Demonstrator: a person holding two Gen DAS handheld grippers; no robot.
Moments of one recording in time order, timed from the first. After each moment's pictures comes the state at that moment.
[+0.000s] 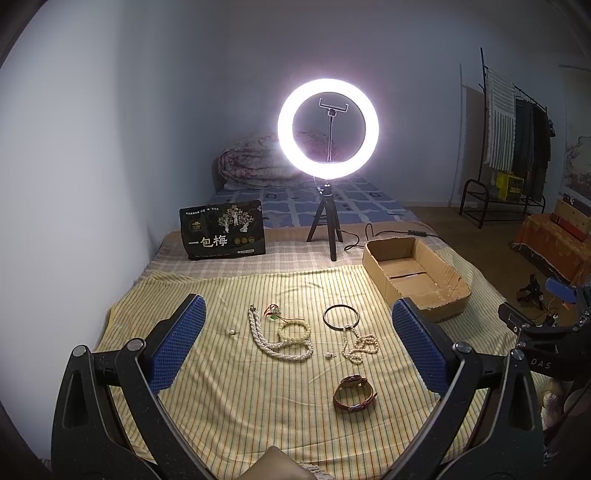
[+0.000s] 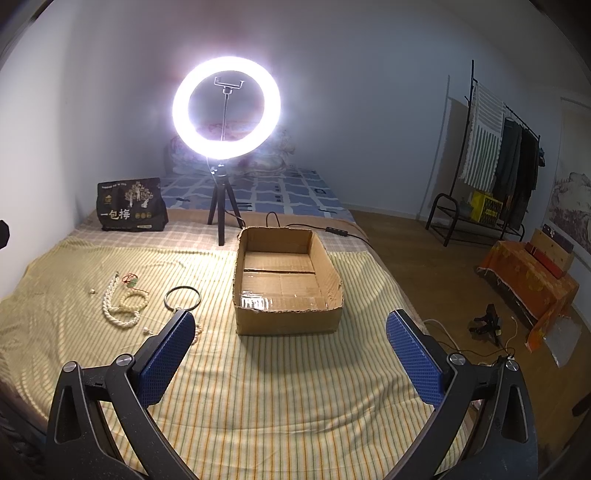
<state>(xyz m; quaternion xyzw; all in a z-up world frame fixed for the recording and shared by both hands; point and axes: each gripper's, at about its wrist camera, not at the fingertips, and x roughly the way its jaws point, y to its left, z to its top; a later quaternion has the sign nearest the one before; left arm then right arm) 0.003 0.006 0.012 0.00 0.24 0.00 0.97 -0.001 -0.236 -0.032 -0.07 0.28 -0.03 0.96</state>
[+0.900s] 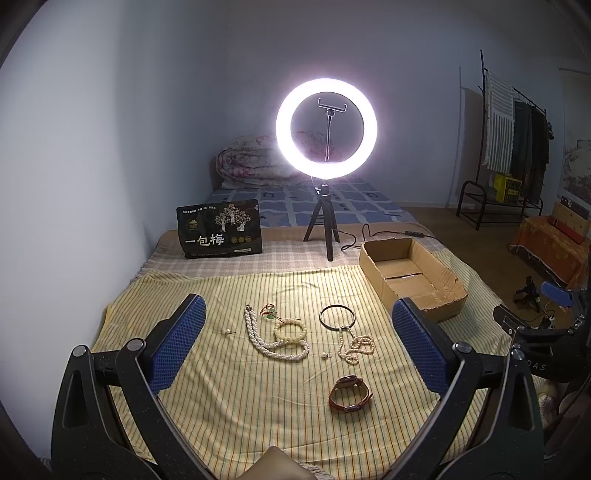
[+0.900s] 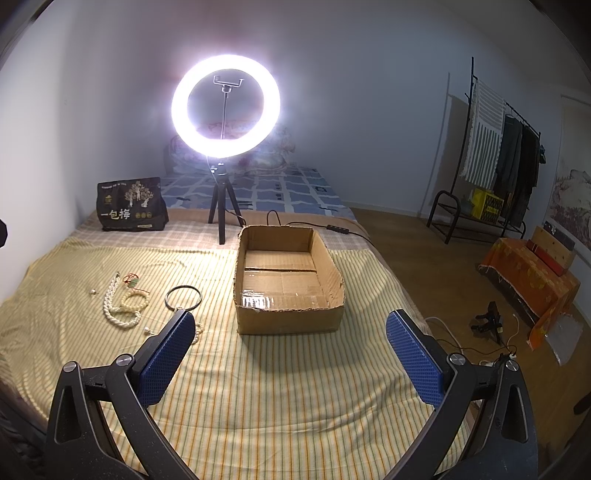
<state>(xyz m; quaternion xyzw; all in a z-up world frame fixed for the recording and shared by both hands) 0.000 -0.001 0.024 0.00 0.24 0.00 0.97 -0.001 -0.236 -0.032 -0.07 0.28 -0.03 0.96</state>
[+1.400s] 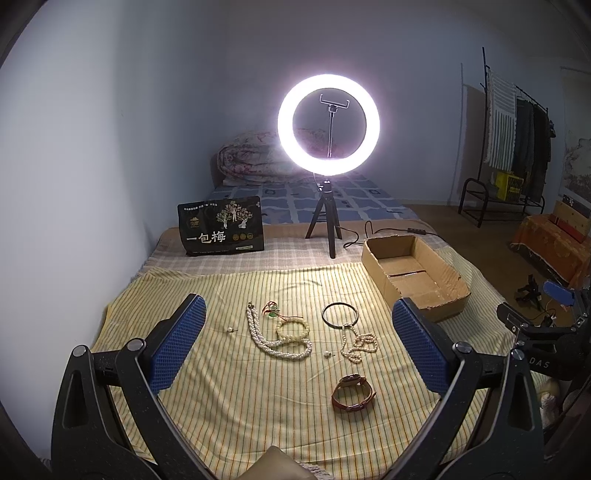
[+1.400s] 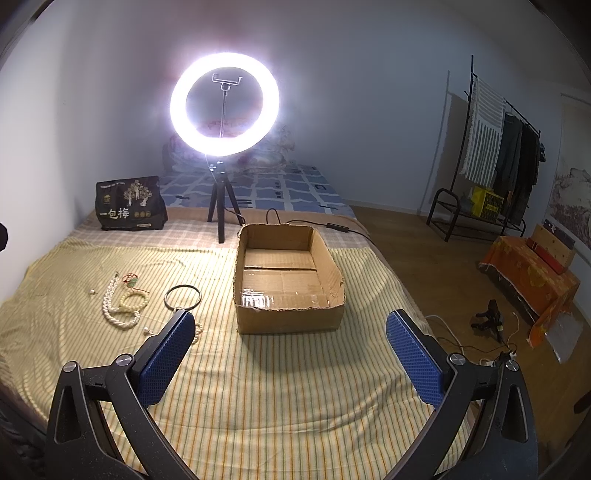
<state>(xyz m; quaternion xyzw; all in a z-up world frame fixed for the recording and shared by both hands) -0.001 -0.003 0.020 0.00 0.24 0.01 0.97 0.000 -0.236 -0.034 -0.07 0.29 -0.03 0.95</state>
